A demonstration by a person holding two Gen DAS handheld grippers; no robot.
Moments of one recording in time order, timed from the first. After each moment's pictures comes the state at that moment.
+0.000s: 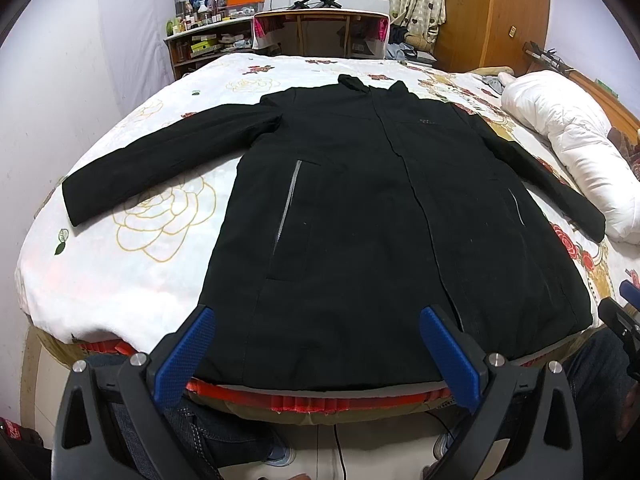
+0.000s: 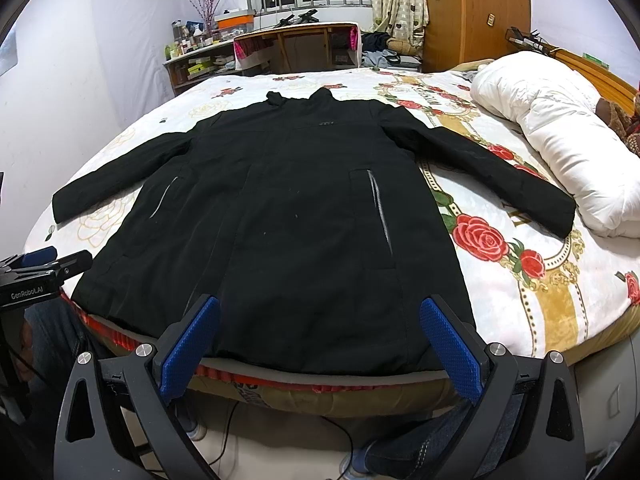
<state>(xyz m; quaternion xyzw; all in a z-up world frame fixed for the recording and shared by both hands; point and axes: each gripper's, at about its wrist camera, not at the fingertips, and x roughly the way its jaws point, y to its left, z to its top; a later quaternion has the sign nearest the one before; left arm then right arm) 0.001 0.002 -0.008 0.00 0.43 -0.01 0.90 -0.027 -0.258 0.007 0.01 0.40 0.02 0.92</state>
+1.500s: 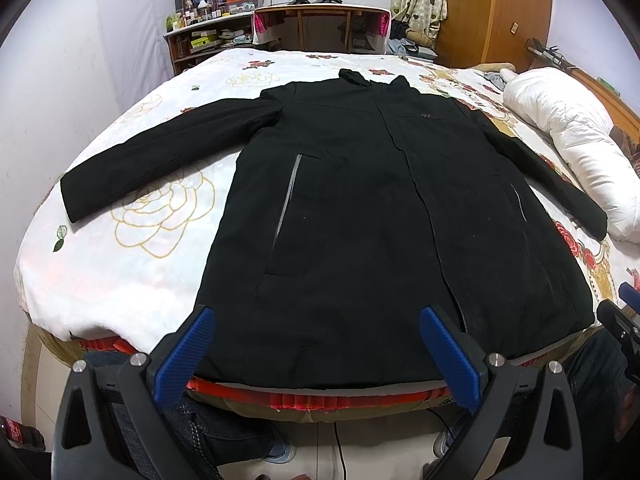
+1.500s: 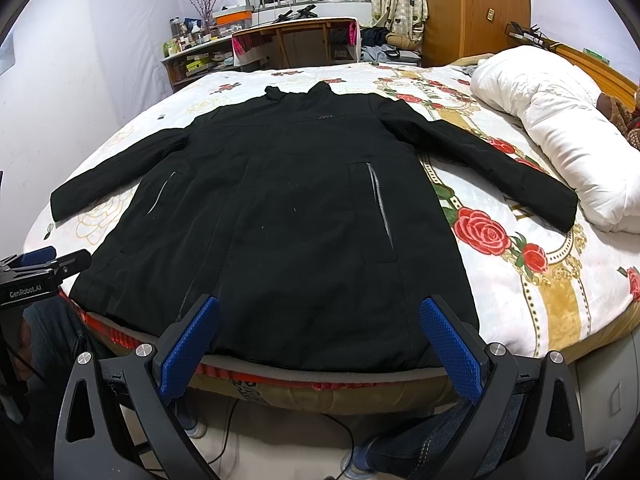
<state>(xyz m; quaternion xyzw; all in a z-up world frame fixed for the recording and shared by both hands) 0.005 0.001 -0.013 0.00 0.44 0.00 0.90 -0.026 -0.258 0.001 0.01 0.40 0.02 0.91</state>
